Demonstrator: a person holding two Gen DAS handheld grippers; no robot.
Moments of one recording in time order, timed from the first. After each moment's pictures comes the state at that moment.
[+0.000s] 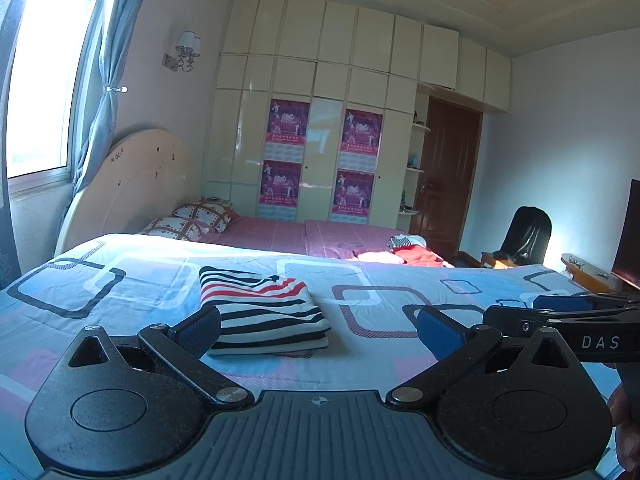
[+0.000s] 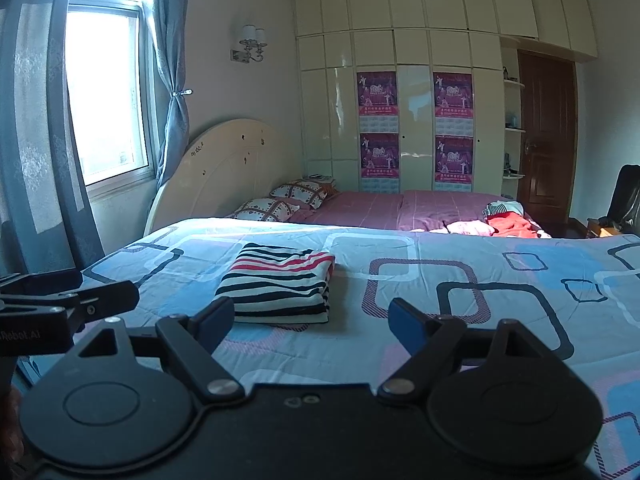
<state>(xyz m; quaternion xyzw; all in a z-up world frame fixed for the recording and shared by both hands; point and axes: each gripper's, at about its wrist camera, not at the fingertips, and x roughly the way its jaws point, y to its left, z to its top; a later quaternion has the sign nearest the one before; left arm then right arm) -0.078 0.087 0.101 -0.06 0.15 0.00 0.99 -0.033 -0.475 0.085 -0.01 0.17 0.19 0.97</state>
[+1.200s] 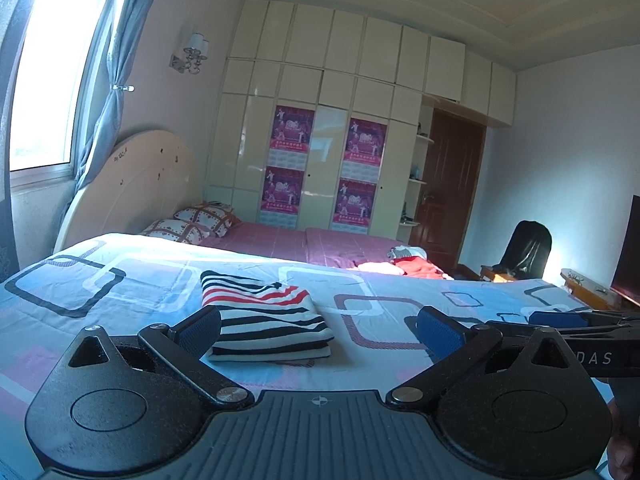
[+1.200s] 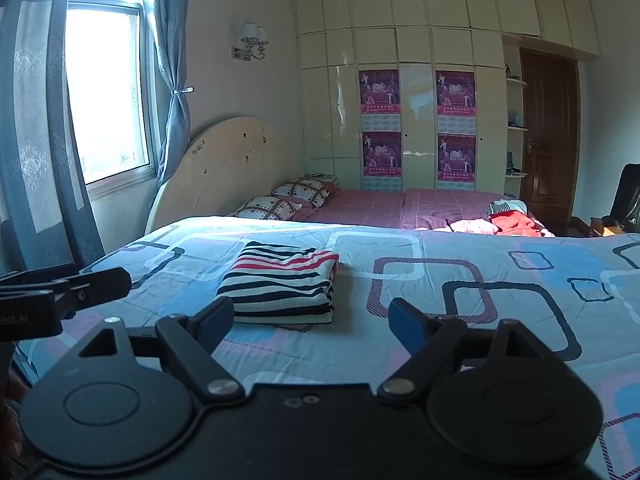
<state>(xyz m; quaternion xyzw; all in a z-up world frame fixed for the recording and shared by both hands) -0.073 0.094 0.098 -0.07 0.14 0.00 0.99 -0.029 -0.465 0.087 -0.01 0.18 0.19 0.97</state>
